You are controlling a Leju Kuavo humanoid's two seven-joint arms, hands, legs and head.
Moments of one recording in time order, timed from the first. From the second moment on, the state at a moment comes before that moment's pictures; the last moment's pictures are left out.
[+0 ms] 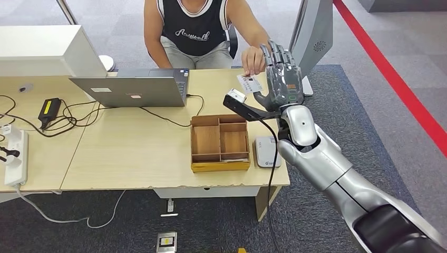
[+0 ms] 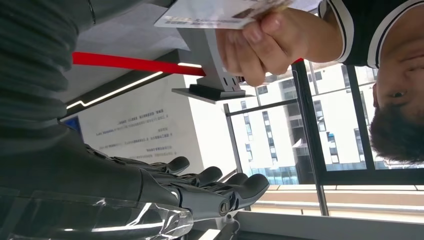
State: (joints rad) left arm -0.16 -0.02 -1.36 -0.24 0.63 0.52 0.12; right arm -0.83 -0.26 0.78 -1.13 1.01 -0.43 0.48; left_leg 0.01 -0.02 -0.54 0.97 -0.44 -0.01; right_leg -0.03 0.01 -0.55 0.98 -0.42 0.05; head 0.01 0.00
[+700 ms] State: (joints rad) left arm -0.16 -0.02 -1.36 -0.24 0.63 0.52 0.12; right arm -0.85 -0.24 0.84 -1.06 0.95 -0.50 0.47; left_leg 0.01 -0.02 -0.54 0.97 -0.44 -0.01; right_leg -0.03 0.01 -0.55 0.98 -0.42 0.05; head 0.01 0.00
